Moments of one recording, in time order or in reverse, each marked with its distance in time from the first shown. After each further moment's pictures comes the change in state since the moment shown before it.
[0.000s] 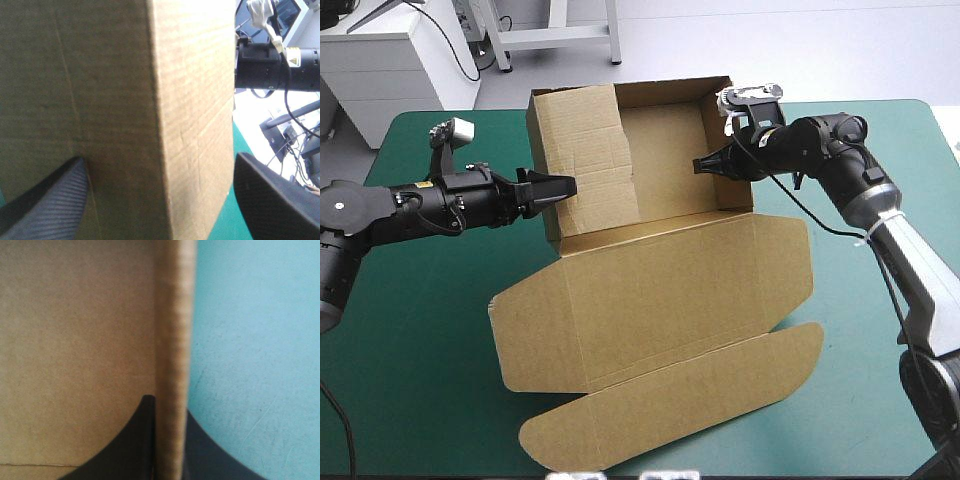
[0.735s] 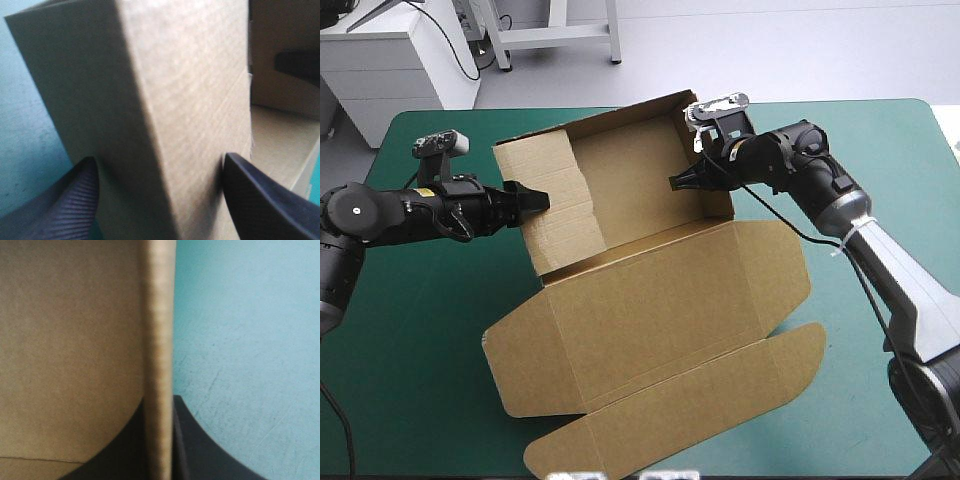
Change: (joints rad) left arm -0.012 0.000 0.000 0.400 -0.077 -0.225; right arm 0.114 0.012 0.000 -0.123 -0.019 0.032
